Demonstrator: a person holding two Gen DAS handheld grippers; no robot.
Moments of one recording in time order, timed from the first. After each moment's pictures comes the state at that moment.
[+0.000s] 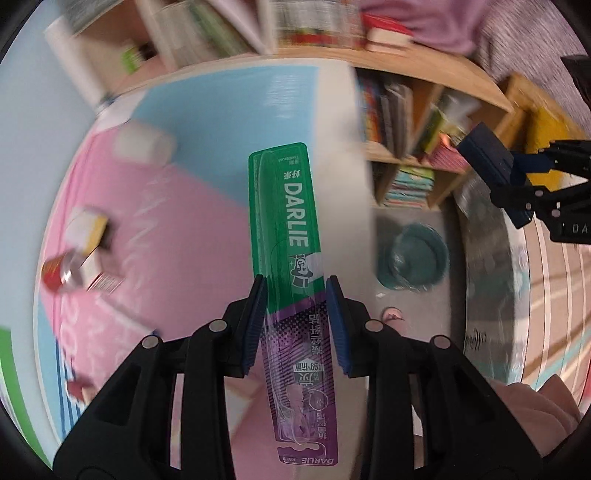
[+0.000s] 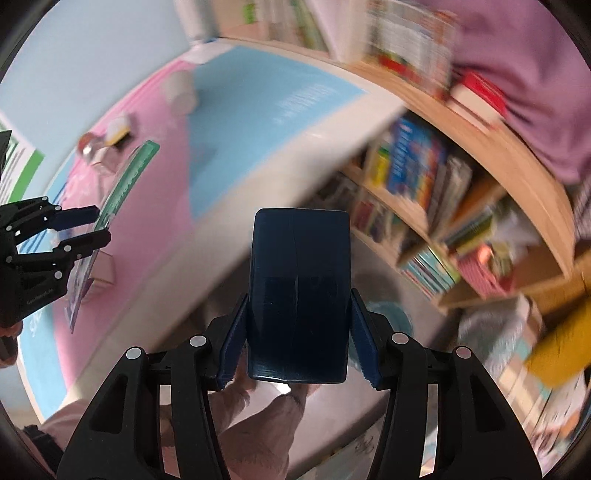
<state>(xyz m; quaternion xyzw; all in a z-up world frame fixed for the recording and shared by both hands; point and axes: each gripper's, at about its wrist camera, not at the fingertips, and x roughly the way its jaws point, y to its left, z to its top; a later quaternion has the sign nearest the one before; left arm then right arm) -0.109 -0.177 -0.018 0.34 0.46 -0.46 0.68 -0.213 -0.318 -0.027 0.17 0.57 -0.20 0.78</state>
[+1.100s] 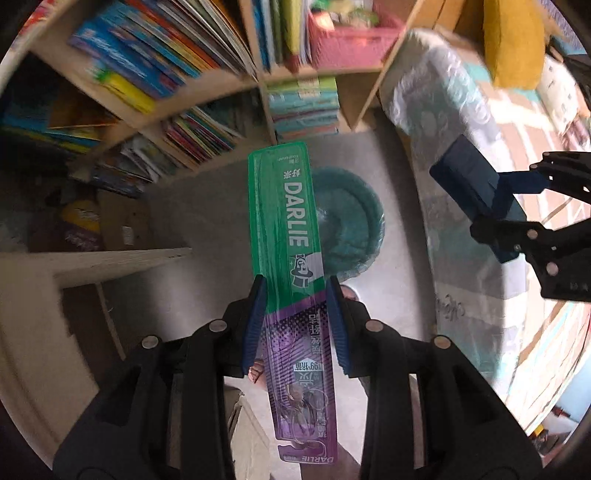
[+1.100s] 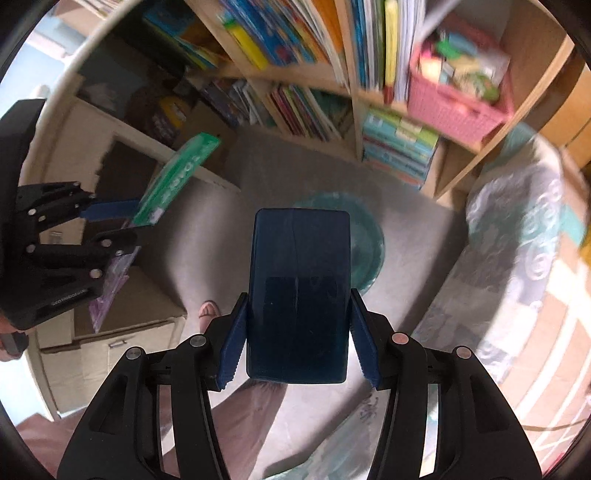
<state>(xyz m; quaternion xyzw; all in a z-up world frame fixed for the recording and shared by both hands) -0.326 -0.410 -0.265 0.47 0.51 -0.51 0.51 -0.442 -0.481 -0.275 0.34 0.59 -0.21 0.70</state>
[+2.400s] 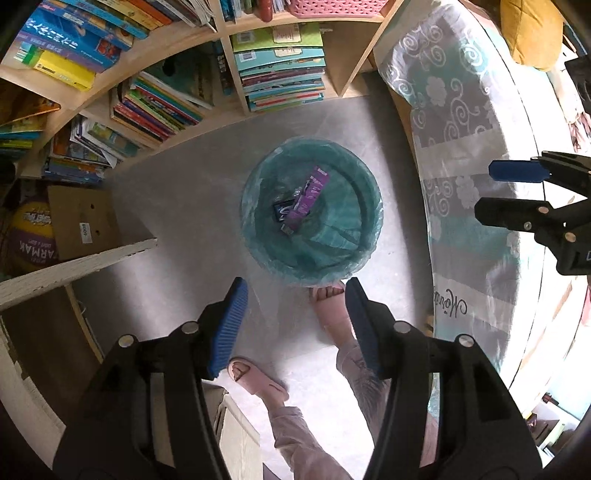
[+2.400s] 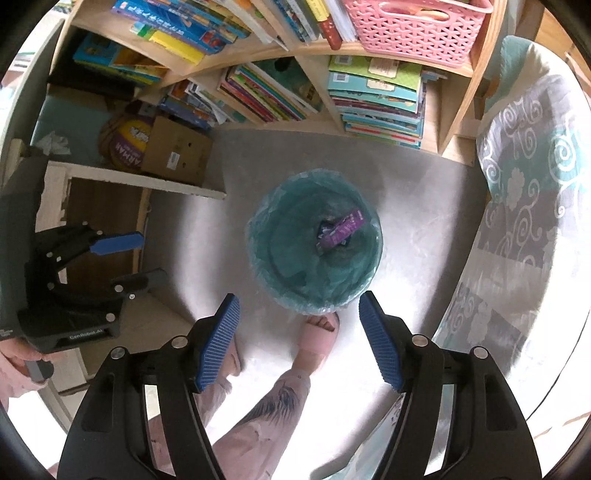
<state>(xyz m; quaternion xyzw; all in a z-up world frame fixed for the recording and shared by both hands) -0.336 -0.450 -0.352 0.48 0.55 -0.50 0.46 -0.482 -0.534 -0.367 0.44 0.56 -0.22 0.66</state>
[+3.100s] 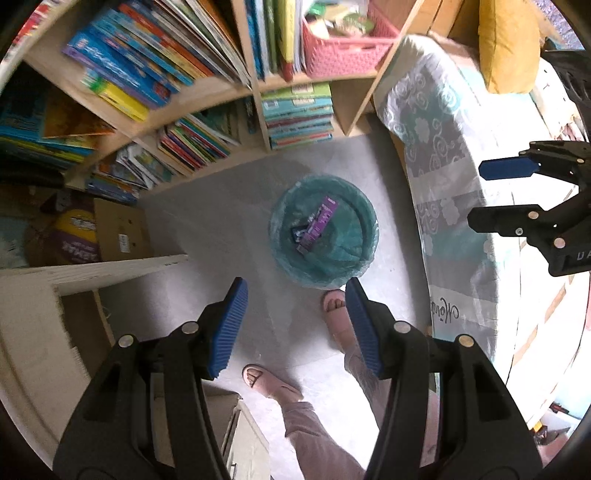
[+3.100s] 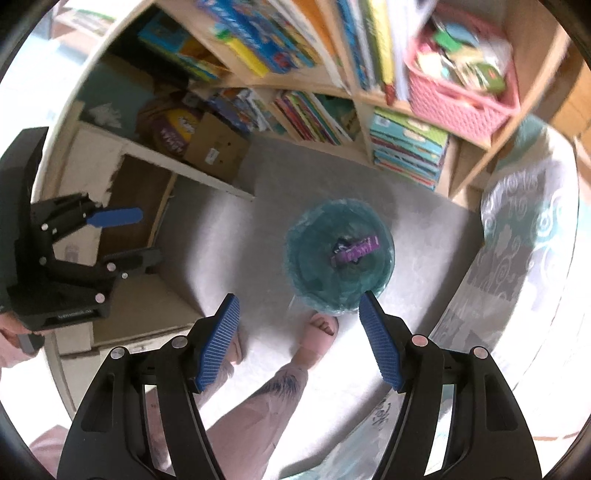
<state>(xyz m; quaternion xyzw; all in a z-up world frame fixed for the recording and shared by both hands) -0.311 -0.420 -0.229 0.45 0.50 -0.52 0.52 -0.447 -0.510 -0.251 0.36 0.57 -0.18 0.71</state>
